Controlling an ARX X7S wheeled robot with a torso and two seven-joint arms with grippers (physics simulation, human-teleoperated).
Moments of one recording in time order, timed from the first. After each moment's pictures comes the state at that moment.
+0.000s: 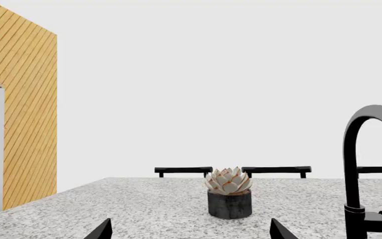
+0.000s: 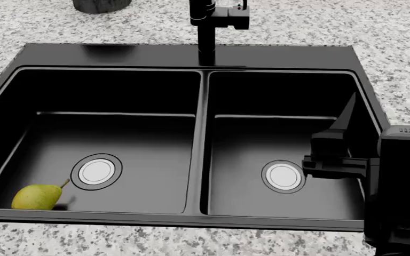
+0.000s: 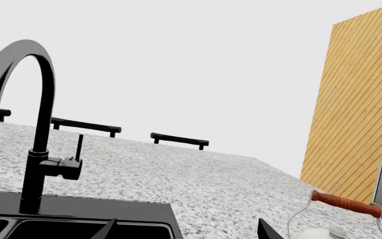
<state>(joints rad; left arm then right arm) -0.45 -0.31 -0.03 0.61 -0.23 -0.65 -0.29 0.45 0.42 -0.02 -0.52 0.21 0.70 0.29</state>
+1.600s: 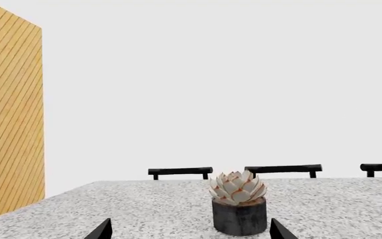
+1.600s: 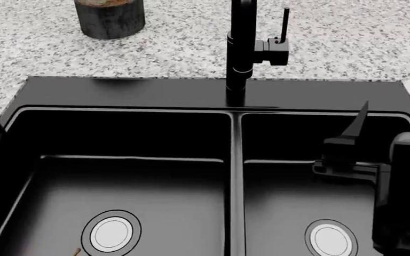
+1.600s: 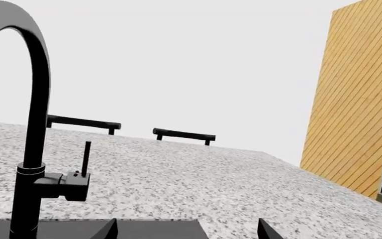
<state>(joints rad) -0.48 -0.33 0.02 0.58 -0.25 -0.65 -0.31 0.43 0.42 0.00 -0.51 0.23 0.70 0.32</state>
